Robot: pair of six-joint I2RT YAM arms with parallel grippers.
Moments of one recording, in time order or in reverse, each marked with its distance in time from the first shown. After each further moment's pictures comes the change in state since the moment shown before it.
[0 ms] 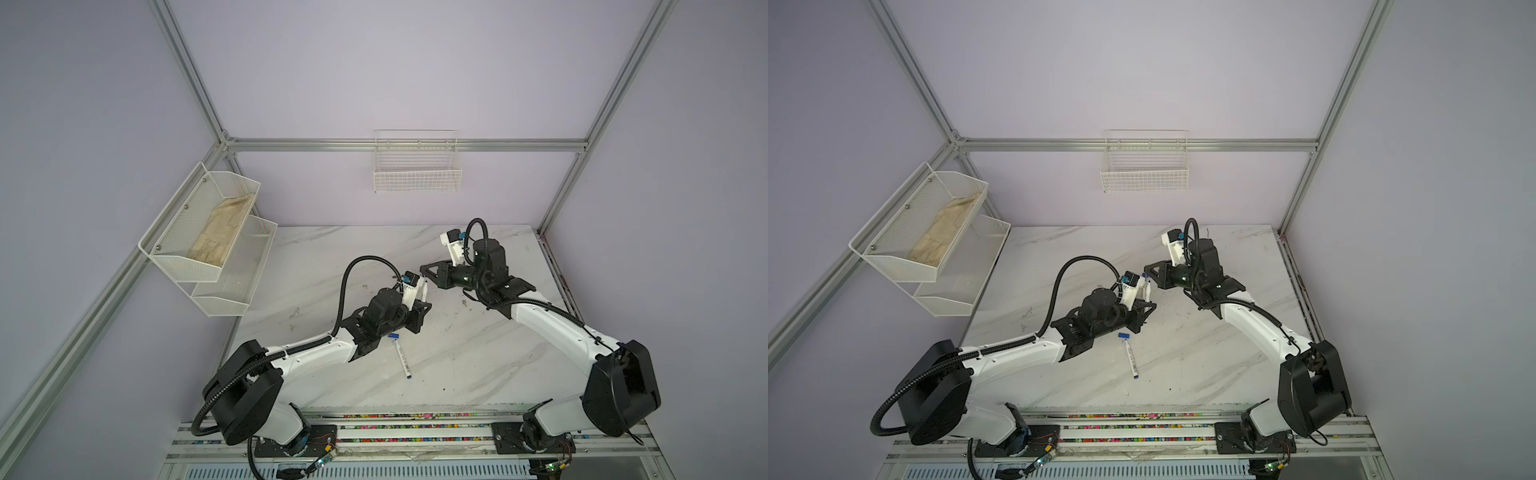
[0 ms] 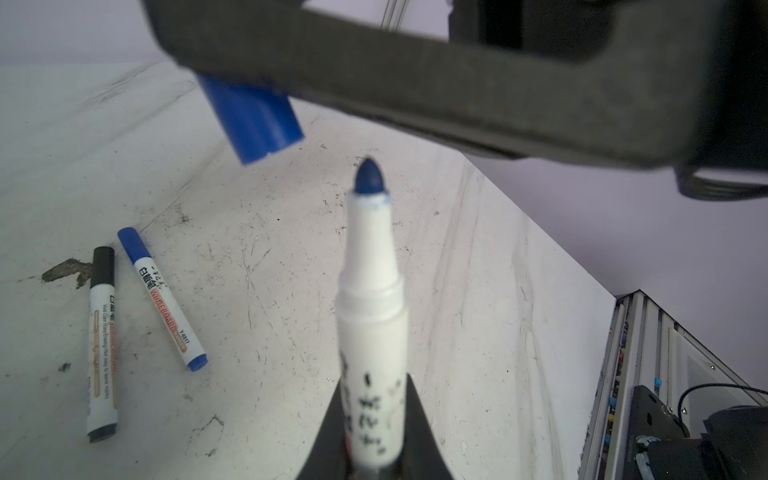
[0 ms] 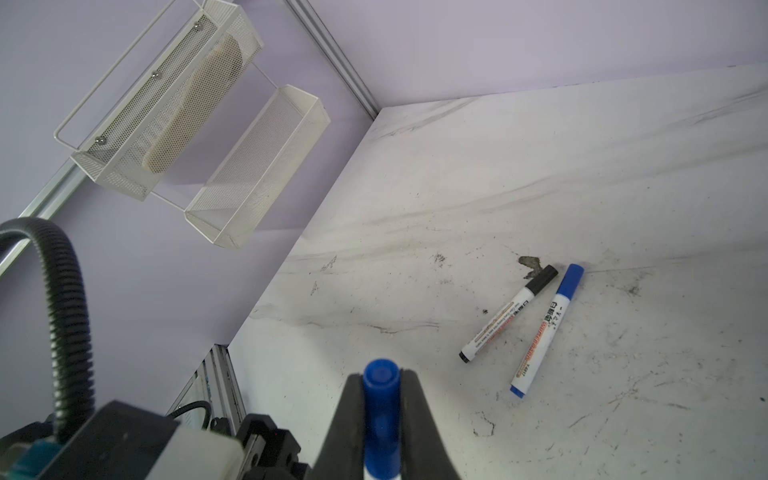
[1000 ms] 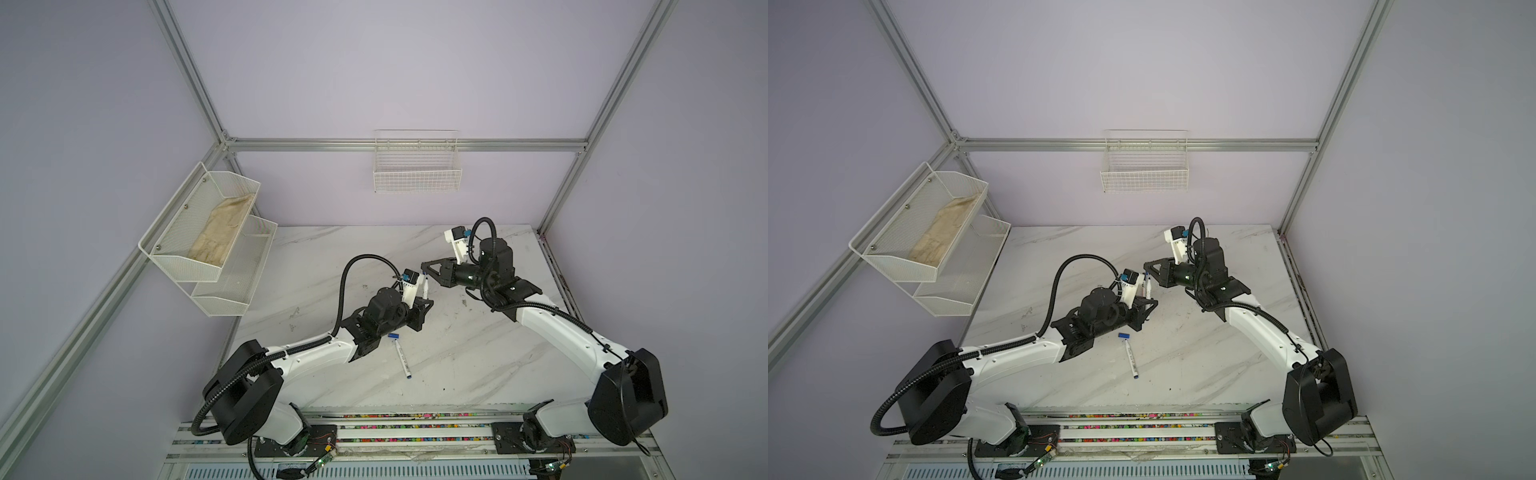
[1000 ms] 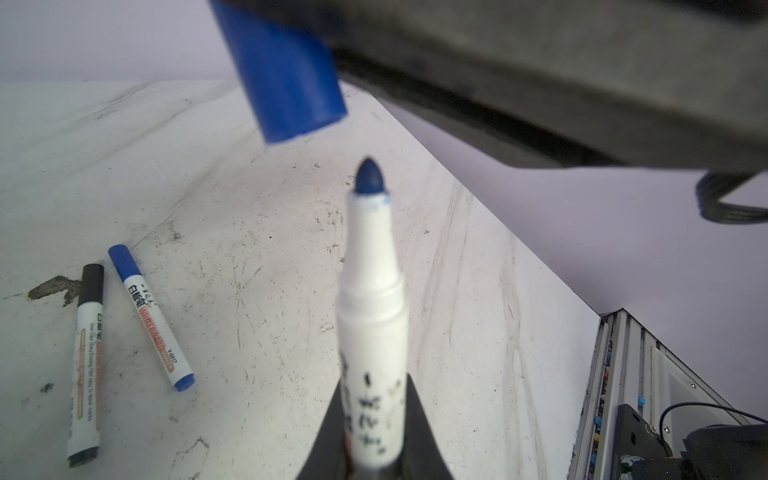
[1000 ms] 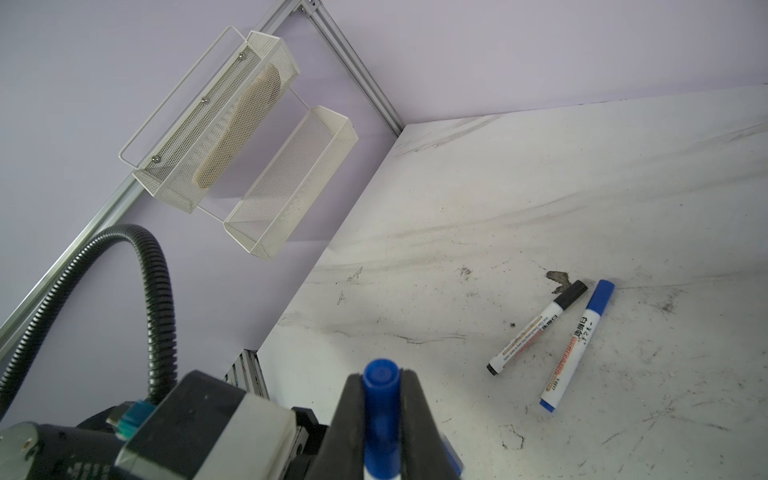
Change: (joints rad) left arm 0.000 0.000 0.000 0.042 0.000 -0.034; right arm -0.008 -0.037 -0.002 0.055 -0.039 0.065
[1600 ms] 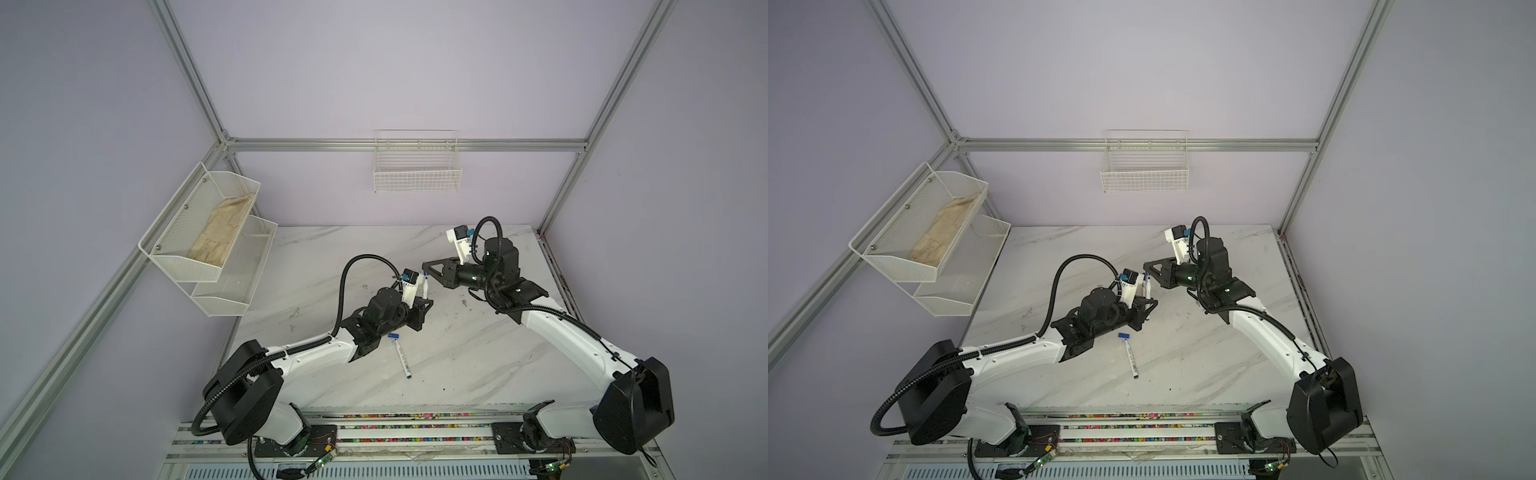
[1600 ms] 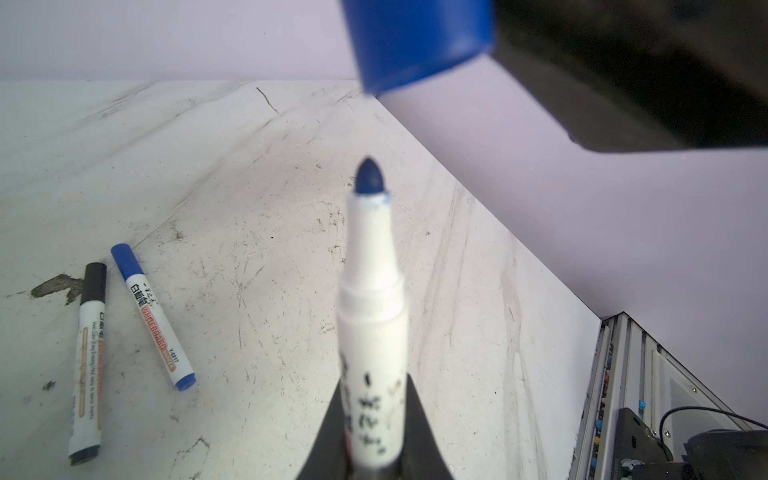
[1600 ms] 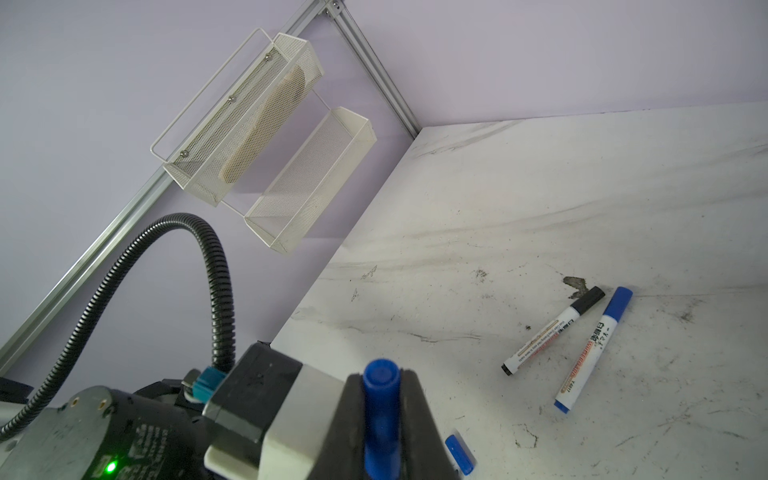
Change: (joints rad) left arm 0.000 0.000 0.000 0.001 -0.006 -0.002; right arm 0.000 -0.045 -0.003 -0.031 -0.029 -0.017
